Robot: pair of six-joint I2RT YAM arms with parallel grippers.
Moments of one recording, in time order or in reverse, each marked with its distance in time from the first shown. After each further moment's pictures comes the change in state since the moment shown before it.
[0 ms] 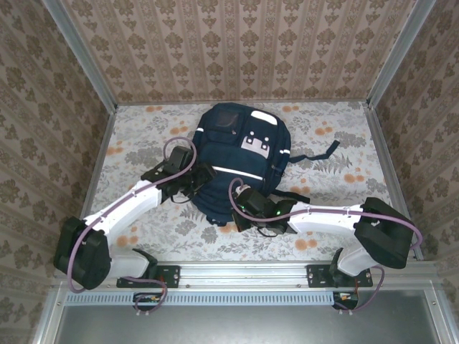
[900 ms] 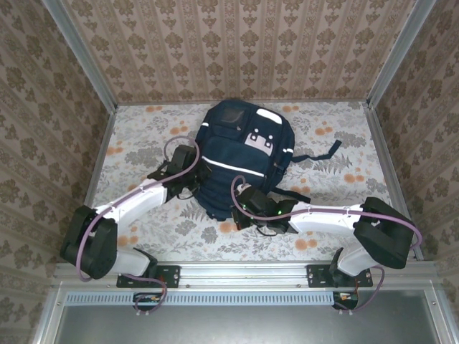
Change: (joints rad) left arm 0.016 0.081 -0.024 0.221 -0.073 -0.063; right arm -0.011 -0.004 -0.016 0.049 -0.021 0.030
